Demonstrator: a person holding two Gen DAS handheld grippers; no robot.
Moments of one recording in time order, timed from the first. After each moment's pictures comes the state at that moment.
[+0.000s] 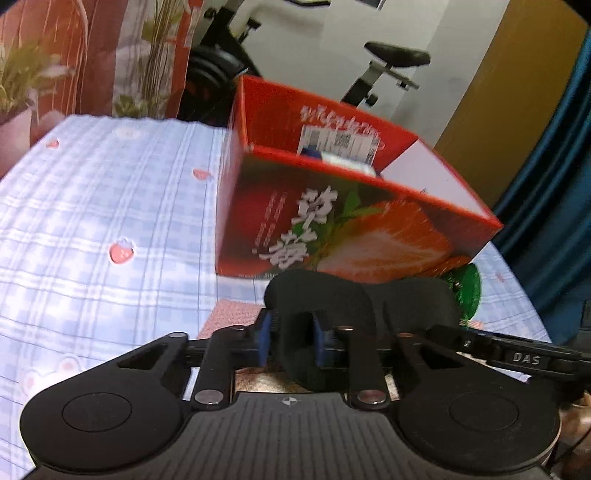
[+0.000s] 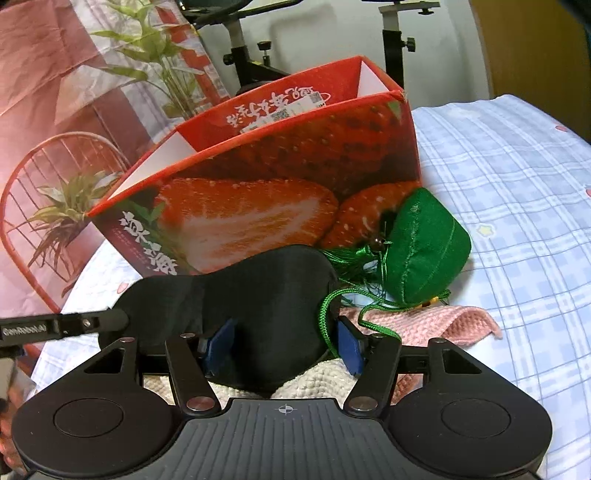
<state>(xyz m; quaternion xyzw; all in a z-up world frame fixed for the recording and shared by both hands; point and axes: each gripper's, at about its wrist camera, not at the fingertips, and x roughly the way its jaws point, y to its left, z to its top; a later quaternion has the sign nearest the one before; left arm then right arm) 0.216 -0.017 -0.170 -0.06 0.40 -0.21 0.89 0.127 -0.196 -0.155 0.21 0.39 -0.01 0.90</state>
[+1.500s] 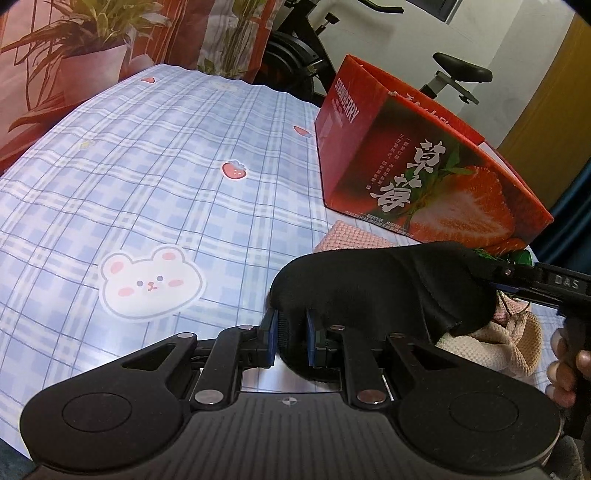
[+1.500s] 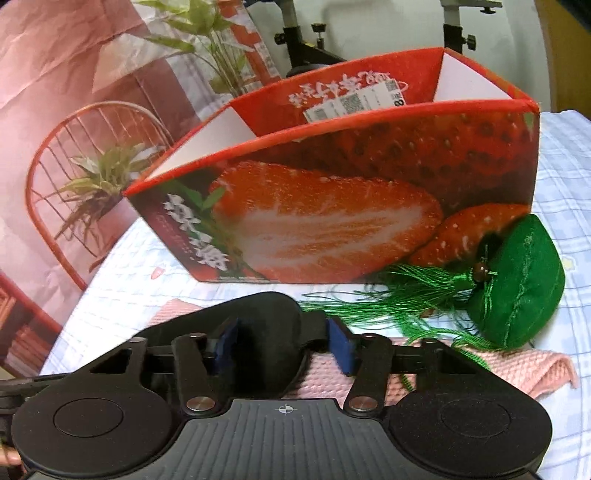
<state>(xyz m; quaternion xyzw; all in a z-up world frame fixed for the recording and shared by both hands) 0.180 0.048 -0.216 -0.11 0.42 -0.13 0.89 0.165 -0.164 -0.155 0.19 0.40 0.07 0.89</state>
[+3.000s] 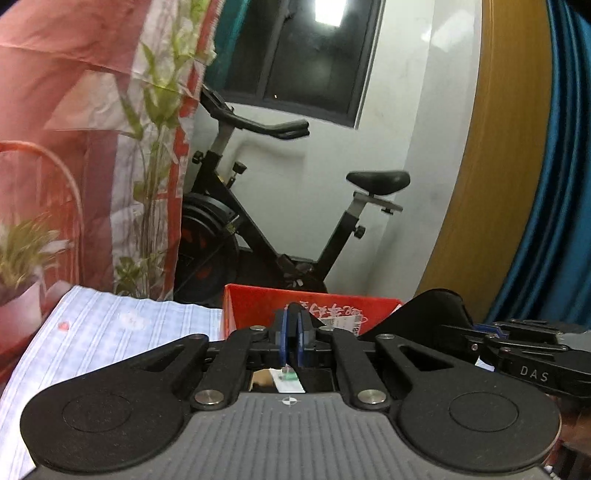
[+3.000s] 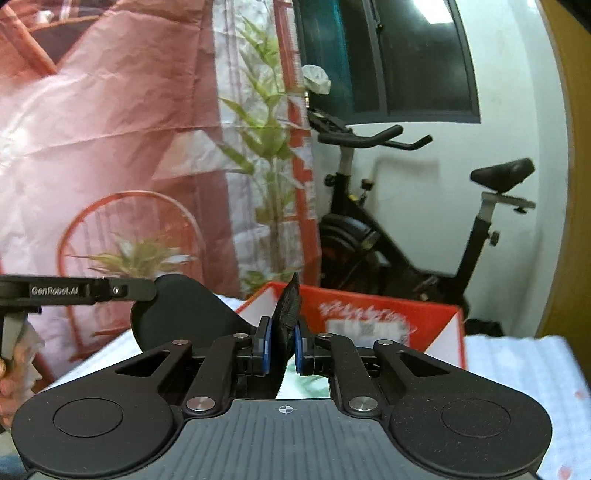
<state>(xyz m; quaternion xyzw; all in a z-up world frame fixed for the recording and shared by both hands) 0.265 -0.047 -0.050 -0.04 0.22 -0.20 0.96 0.199 -0.173 0.006 0.02 0.23 0.07 0.97</state>
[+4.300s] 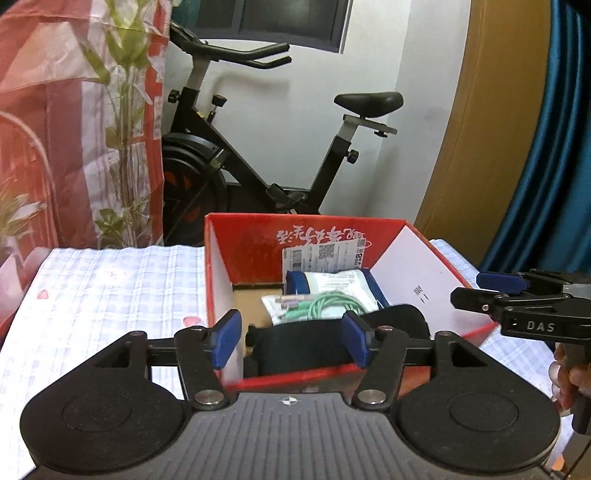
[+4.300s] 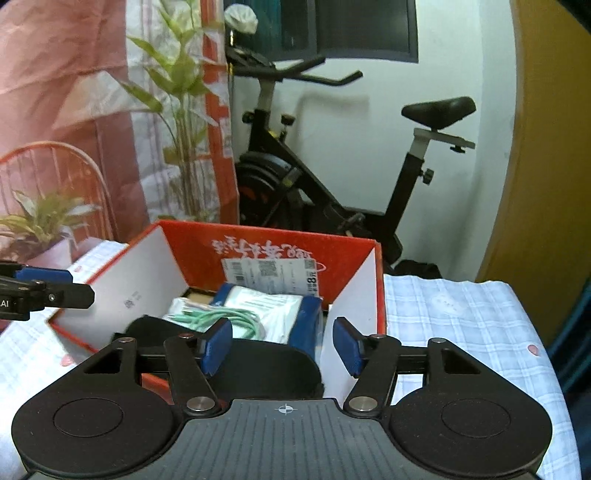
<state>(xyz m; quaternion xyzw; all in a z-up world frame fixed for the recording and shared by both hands) 0.282 -0.049 -0.086 0.01 0.31 -0.22 0.92 0.217 -0.215 -0.047 0.03 0.31 -0.03 0.95</state>
